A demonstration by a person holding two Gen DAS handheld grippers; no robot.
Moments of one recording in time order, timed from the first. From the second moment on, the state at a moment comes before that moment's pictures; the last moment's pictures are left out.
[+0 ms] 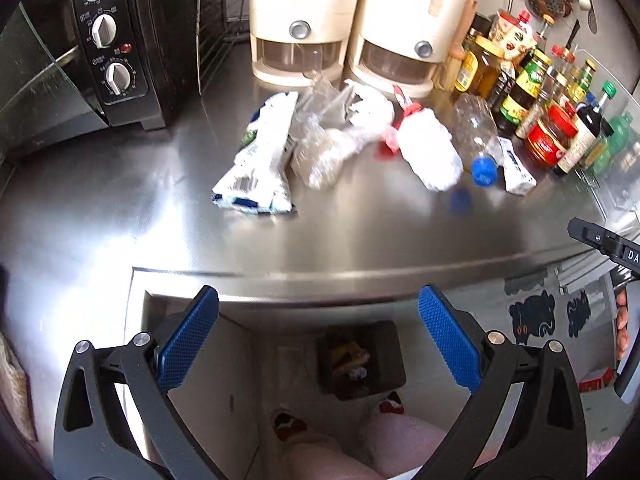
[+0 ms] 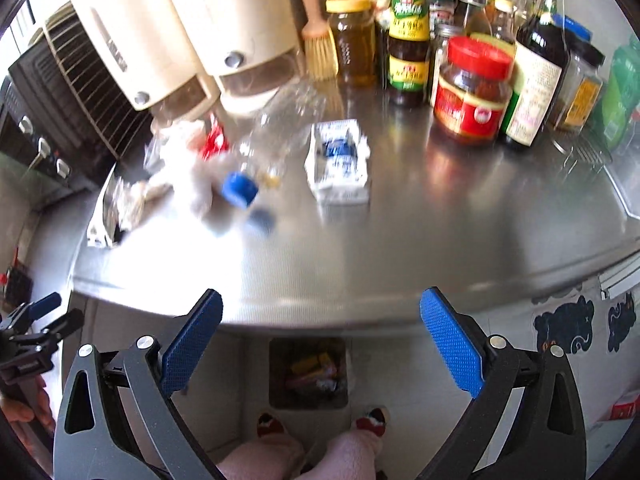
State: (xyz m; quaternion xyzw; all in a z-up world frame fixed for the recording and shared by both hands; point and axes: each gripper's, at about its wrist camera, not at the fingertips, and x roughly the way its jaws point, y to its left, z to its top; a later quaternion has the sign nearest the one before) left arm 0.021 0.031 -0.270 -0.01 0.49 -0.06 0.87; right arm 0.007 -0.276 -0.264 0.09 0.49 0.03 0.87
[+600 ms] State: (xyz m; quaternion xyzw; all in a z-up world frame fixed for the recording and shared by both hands) left arm 0.115 0.073 -0.282 -0.01 0.48 -0.03 0.87; right arm 0.099 -0.282 -0.289 0.05 0.49 -0.01 0.87
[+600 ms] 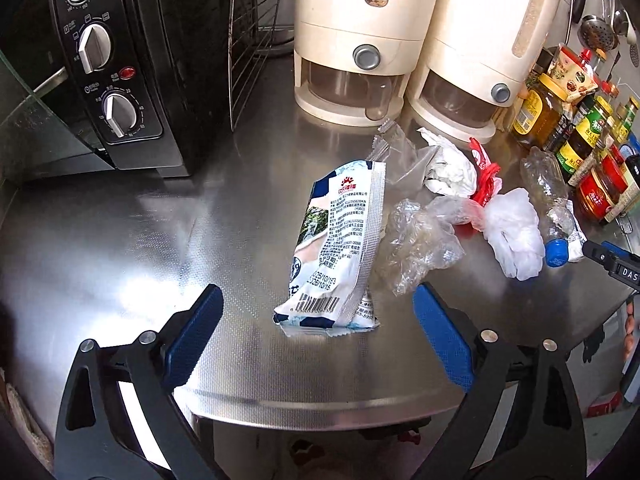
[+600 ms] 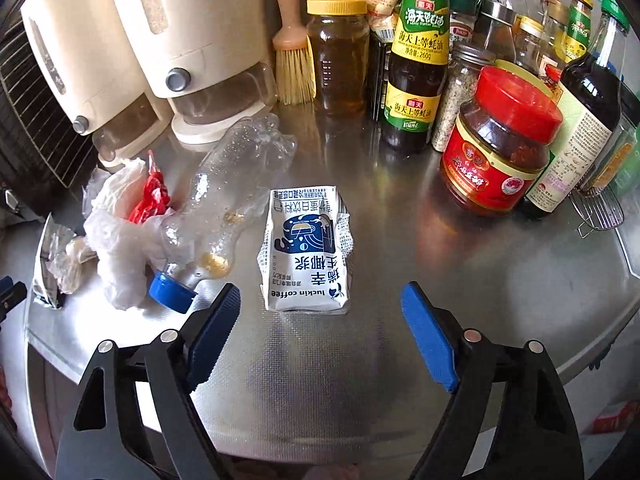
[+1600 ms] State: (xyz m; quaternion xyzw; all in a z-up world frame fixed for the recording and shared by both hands) left arm 0.117 0.060 -0.284 0.01 0.49 -0.05 0.87; right arm 0.103 -0.273 -0.286 0.03 0.47 -0.01 0.88
